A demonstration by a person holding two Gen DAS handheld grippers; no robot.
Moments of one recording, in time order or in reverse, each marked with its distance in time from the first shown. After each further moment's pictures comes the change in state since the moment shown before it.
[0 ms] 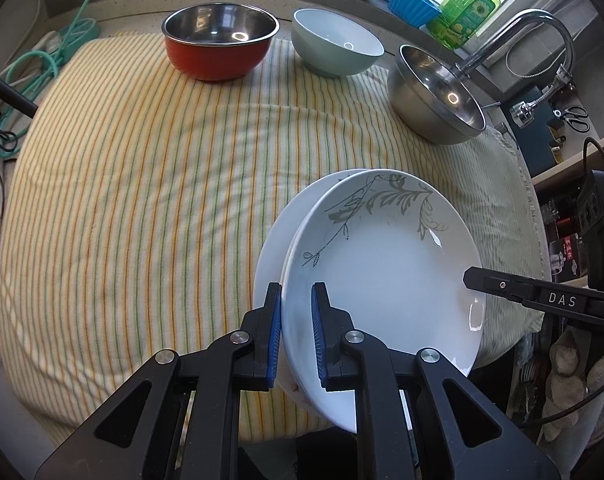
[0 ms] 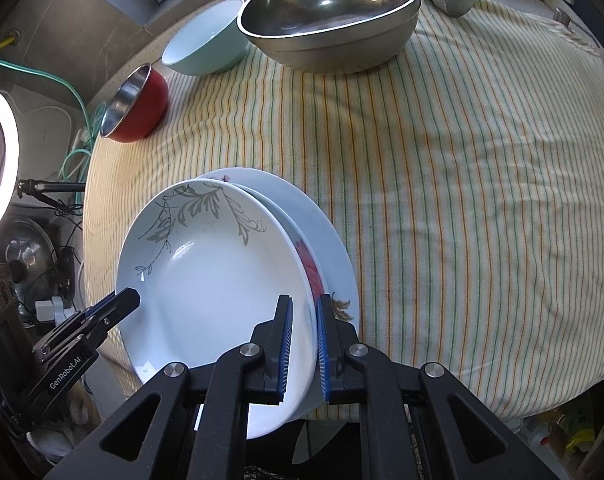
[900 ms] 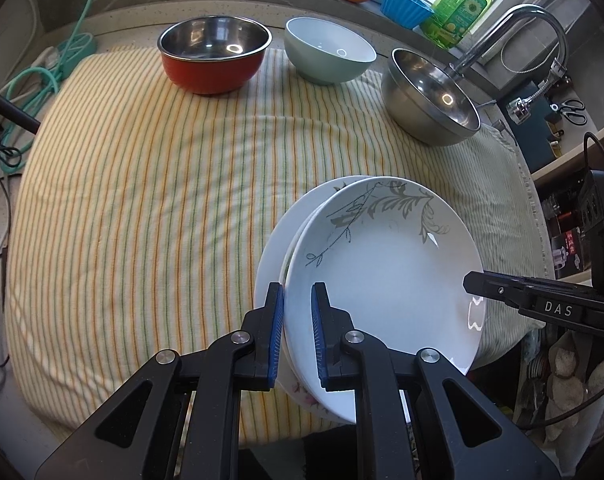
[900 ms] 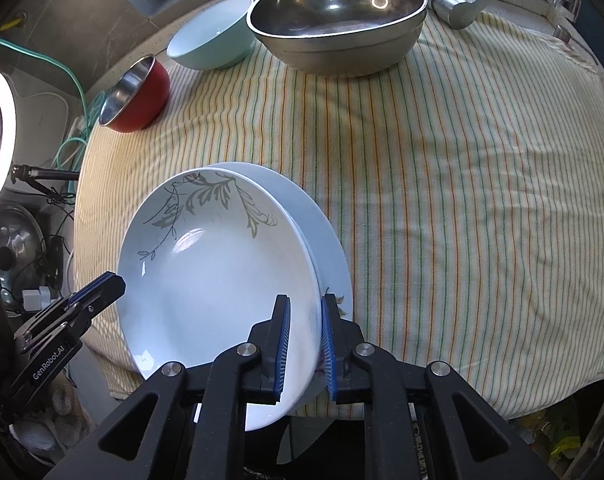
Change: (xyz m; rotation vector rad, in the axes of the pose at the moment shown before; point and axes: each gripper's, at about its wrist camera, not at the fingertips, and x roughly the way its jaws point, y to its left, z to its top) left arm -0.007 -0.004 0.001 0.032 -0.020 0.018; right arm -0.002 0.007 -0.004 -0.036 -0.009 -0.046
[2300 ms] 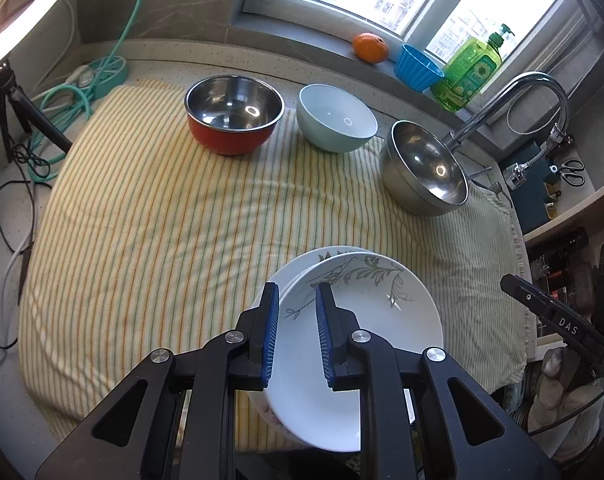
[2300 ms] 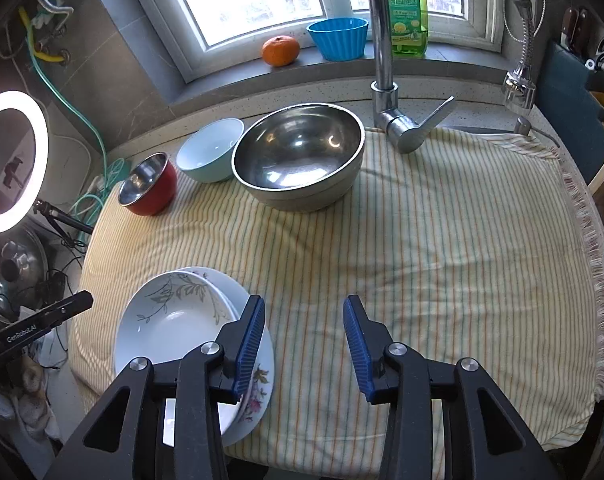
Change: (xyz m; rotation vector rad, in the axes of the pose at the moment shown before) left arm -0.037 -0.011 0.023 -0.124 -0.149 0.008; right arm -0.082 -0.053 0.016 -0.083 -0.352 -0.043
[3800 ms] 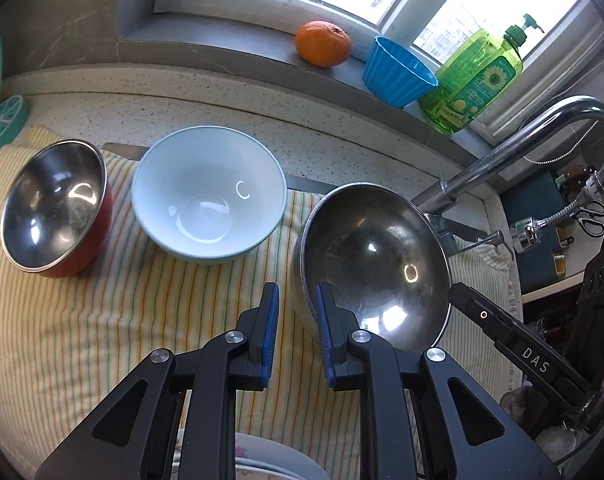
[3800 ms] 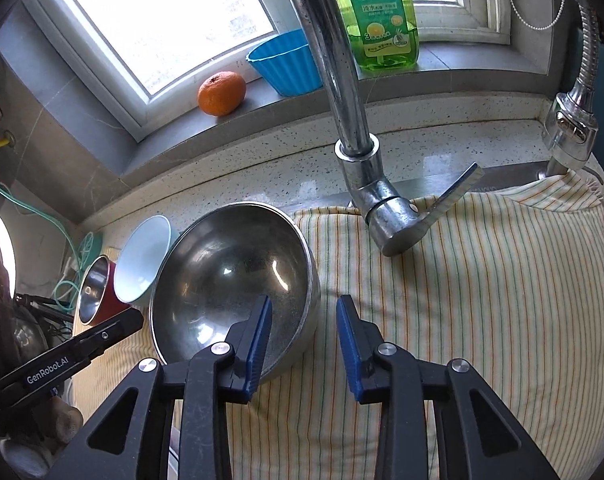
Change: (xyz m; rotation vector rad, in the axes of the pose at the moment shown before) left arm 0.121 -0.091 0.110 -0.015 0.023 -0.038; right arm 0.093 -0.054 0.115 0.109 -0.030 0.072
